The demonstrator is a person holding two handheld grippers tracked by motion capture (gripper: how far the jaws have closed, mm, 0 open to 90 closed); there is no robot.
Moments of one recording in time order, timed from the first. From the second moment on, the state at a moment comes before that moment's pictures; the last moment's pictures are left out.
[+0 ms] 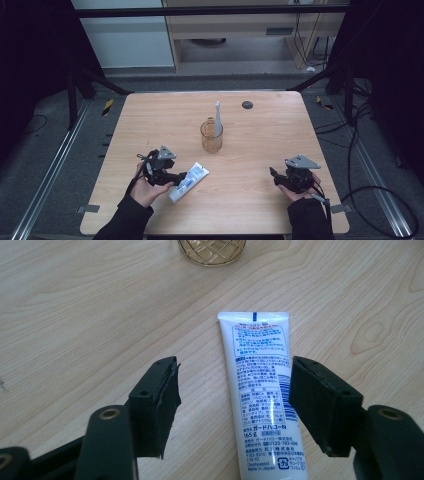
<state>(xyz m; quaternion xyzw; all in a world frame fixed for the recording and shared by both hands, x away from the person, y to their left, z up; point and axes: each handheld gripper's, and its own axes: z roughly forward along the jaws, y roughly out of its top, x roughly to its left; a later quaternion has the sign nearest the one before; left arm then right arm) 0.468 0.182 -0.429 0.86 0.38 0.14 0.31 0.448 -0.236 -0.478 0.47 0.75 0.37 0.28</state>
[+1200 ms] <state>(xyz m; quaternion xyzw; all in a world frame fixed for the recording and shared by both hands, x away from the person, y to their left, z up) 0.489 0.141 -0.461 0.90 0.36 0.09 0.22 0.451 -0.241 -0.481 0.47 0.76 0.36 0.27</state>
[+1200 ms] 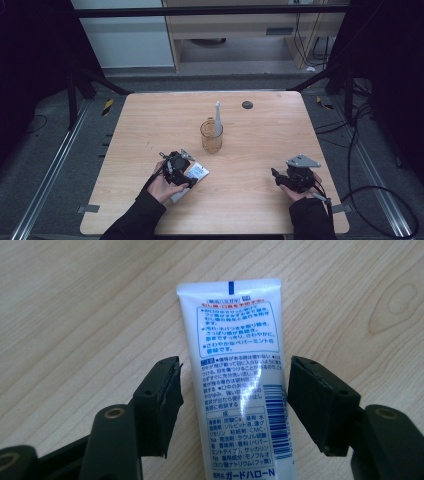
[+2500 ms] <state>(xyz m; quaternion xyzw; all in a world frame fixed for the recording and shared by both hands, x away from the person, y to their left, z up) 0.490 0.142 -0.464 0.90 0.38 0.05 0.20 0.454 -0.239 -0.484 0.47 0.77 0.34 0.26</state>
